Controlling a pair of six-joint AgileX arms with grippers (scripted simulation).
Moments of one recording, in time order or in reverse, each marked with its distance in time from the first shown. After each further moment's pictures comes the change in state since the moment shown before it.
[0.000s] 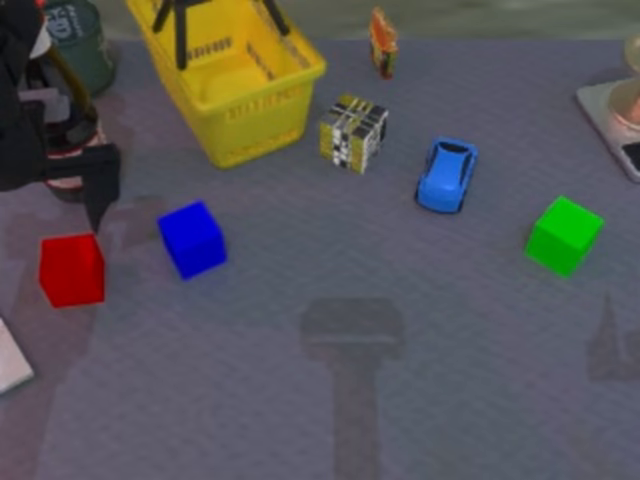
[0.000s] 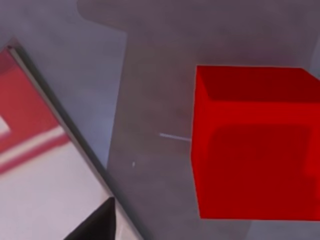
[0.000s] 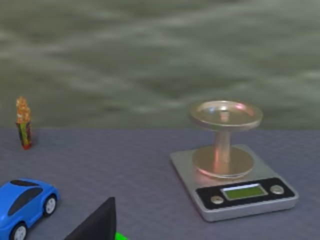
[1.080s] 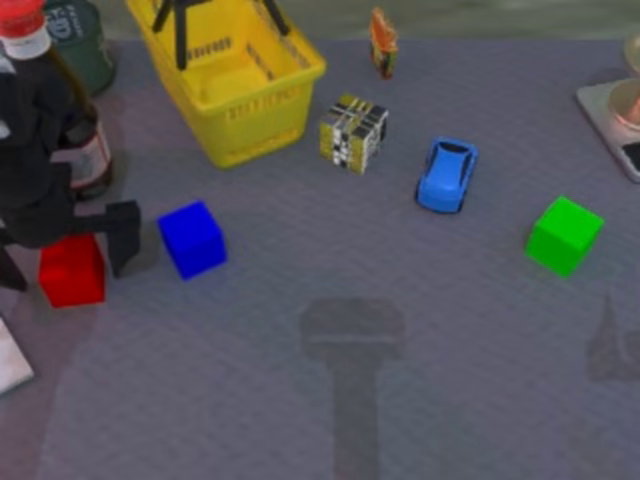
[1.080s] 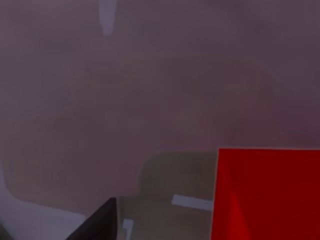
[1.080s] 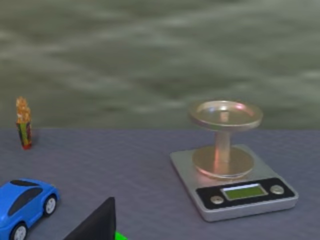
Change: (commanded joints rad) left arm 0.002 0.128 -0.194 0.321 0.001 0.004; right arm 0.000 0.000 0.000 0.000 0.000 0.000
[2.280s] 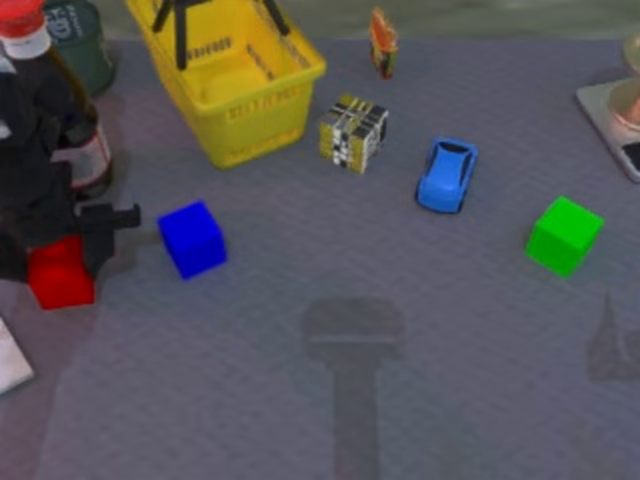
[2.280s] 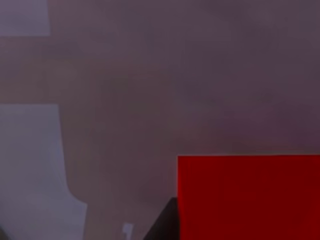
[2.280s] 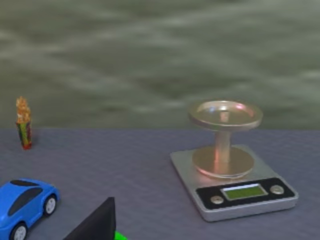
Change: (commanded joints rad) left arm 0.000 0.000 0.000 0.000 0.000 0.000; right arm 0.000 0.000 0.000 0.000 0.000 0.000
